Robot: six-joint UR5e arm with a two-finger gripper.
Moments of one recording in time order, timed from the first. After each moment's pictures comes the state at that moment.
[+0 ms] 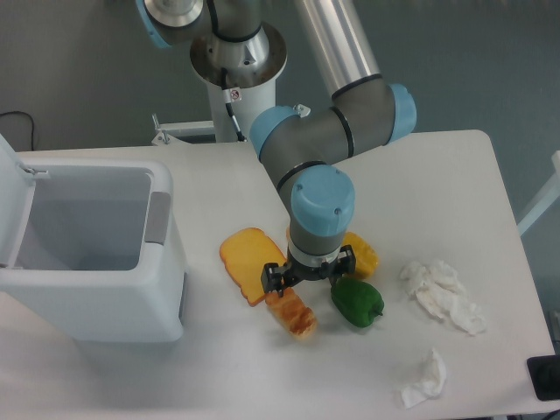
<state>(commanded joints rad) 2.41 -2.08 -1.53 -1.13 1.54 0.14</state>
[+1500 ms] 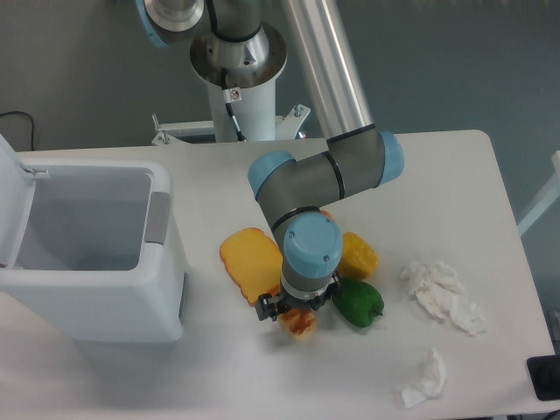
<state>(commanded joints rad) 2.40 -2.18 -1.52 -1.04 1.54 0.06</state>
